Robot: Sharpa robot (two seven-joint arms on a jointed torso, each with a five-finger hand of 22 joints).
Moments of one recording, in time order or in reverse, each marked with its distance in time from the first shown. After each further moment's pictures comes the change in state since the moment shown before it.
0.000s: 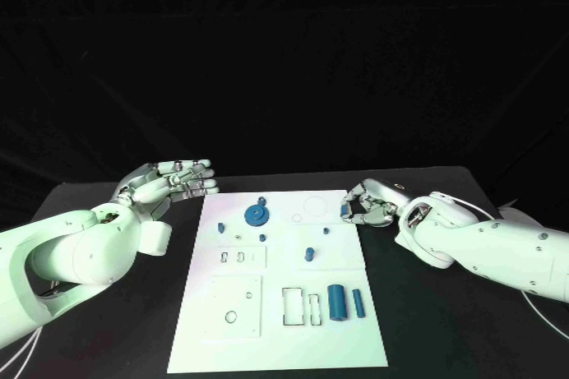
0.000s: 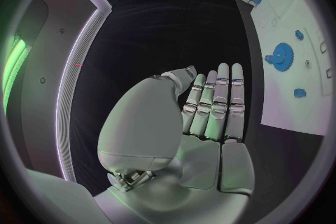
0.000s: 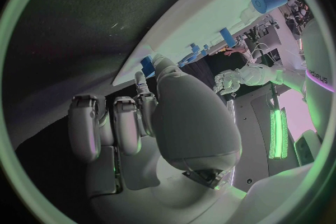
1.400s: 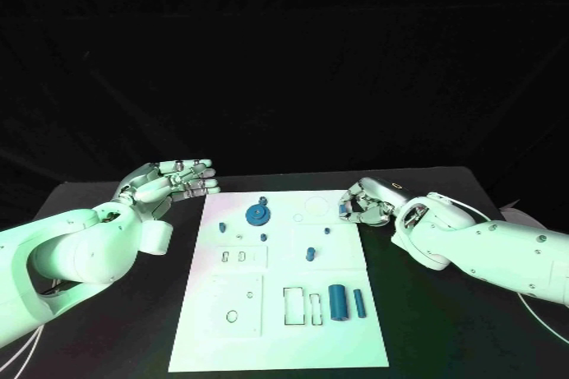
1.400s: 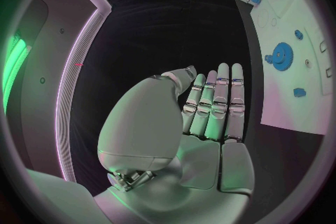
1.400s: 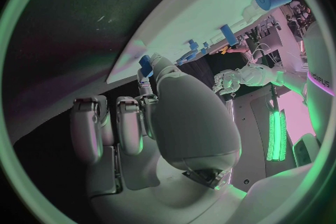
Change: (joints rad) left arm 0.000 -0.002 0.000 -0.001 -0.001 0.002 -0.002; left_hand 0.000 0.000 0.000 0.000 0.000 0.000 0.000 0.000 0.000 0.000 0.000 0.000 0.000 0.000 0.000 0.000 0.000 0.000 0.000 0.000 0.000 0.000; right arm 0.001 0.005 0.004 0.042 -0.027 -0.039 -0.037; right_hand 0.029 0.058 0.057 -0.040 -0.022 0.100 -0.044 0.051 0.010 0.023 -0.044 0.030 0.000 0.000 -0.033 0.016 0.001 0.000 0.004 -0.029 0.043 0.000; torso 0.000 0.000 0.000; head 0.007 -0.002
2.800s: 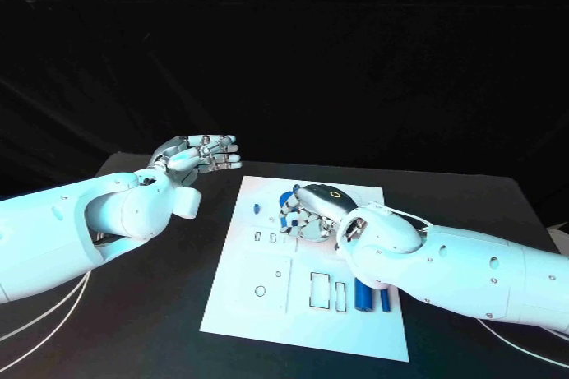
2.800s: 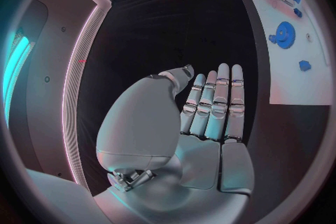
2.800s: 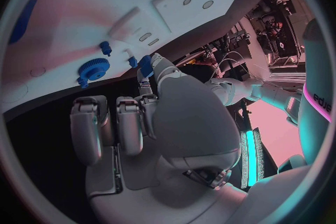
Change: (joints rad) left arm 0.000 0.032 -0.002 -0.098 0.002 0.006 0.000; left_hand -0.033 -0.015 0.001 0.004 0.000 0.000 0.000 0.000 0.000 -0.004 0.004 -0.004 0.000 -0.005 0.005 0.000 0.002 0.000 -0.018 0.007 0.000 -0.002; right arm -0.026 0.292 -0.011 0.136 -0.210 0.037 -0.206; right_hand -0.017 0.010 0.011 0.003 -0.022 0.002 0.002 0.000 0.000 0.000 0.000 0.000 0.000 0.000 0.000 0.000 0.000 0.000 0.000 0.000 0.020 0.000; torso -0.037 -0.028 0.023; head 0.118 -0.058
